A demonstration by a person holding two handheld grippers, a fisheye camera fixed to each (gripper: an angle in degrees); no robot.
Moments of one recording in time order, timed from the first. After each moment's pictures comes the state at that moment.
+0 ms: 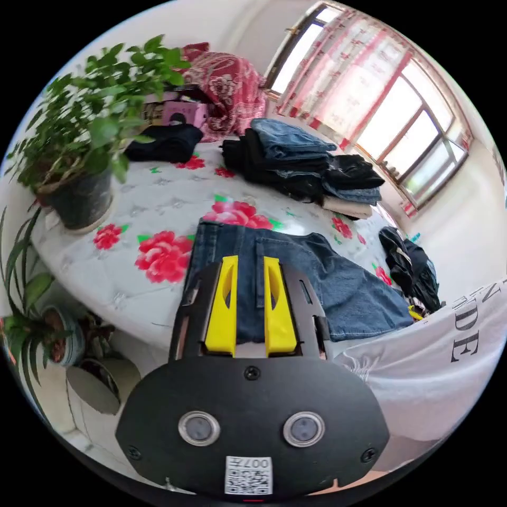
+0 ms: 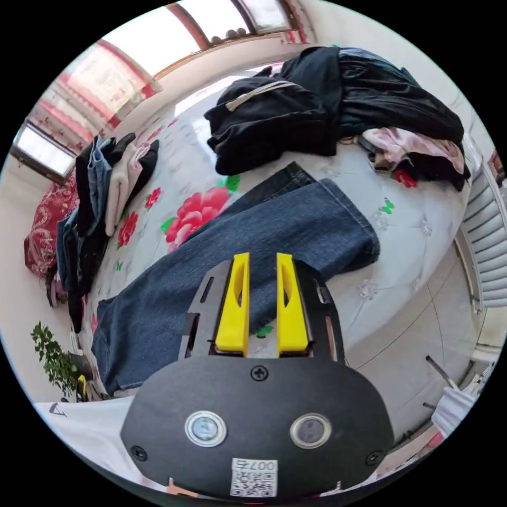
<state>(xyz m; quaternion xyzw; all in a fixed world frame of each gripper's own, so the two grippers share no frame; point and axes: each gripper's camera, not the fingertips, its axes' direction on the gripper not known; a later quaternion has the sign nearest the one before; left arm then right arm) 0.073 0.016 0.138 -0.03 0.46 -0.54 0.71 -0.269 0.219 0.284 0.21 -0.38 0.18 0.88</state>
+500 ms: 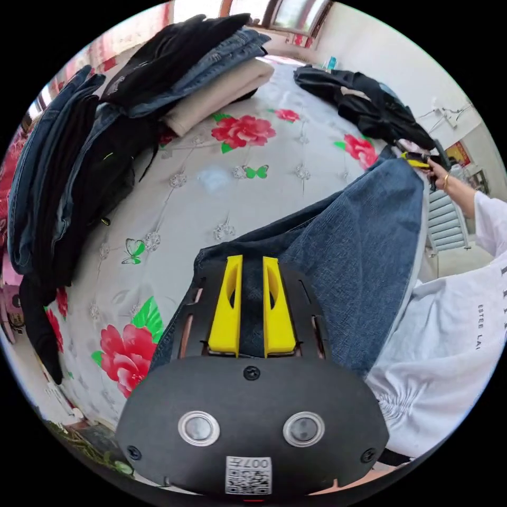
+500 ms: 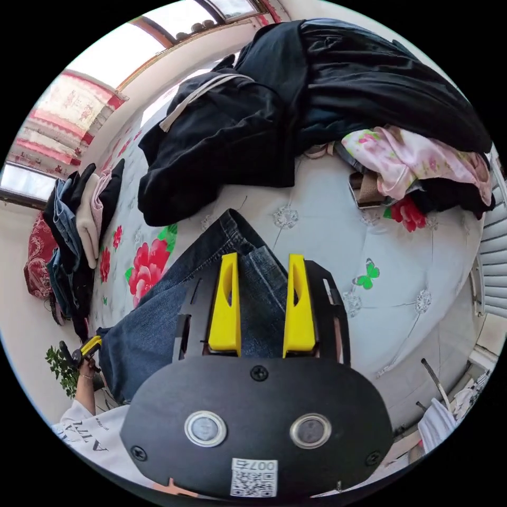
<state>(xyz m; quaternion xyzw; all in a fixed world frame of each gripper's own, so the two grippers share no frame) 0.141 -0.442 0.205 -0.01 0.58 -0.07 0.81 -0.169 0.137 0.382 0.16 -0.41 0.19 0.88</state>
